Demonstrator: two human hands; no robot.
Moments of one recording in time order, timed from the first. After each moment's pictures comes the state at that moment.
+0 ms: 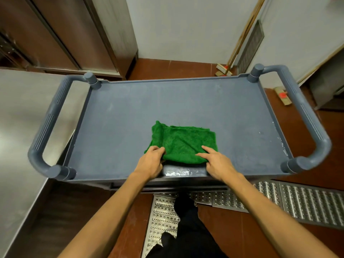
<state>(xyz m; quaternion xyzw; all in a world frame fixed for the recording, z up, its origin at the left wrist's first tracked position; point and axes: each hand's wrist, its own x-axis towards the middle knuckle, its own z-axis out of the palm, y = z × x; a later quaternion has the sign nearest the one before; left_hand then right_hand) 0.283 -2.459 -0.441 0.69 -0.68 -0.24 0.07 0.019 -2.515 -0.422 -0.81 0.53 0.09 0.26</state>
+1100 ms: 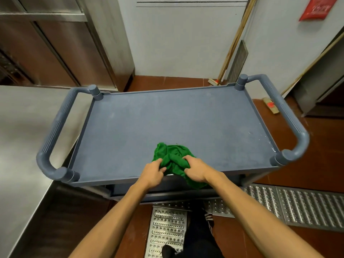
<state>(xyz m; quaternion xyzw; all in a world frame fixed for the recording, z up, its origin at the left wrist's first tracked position) 0.261 -2.417 -0.428 0.73 -0.59 -0.33 0.13 0.066 -2.471 -0.401 -0.72 0.55 0.07 0.42</state>
